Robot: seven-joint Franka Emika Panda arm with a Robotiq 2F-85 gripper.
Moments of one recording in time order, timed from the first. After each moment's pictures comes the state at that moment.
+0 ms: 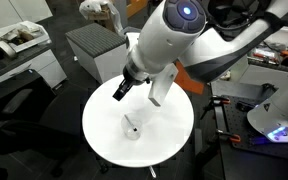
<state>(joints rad) 0.09 0.12 0.13 -2.22 -0.90 2.64 1.18</state>
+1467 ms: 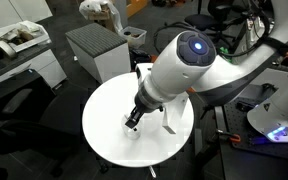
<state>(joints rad) 0.10 0.17 0.19 -2.32 -0.82 2.76 1.23</state>
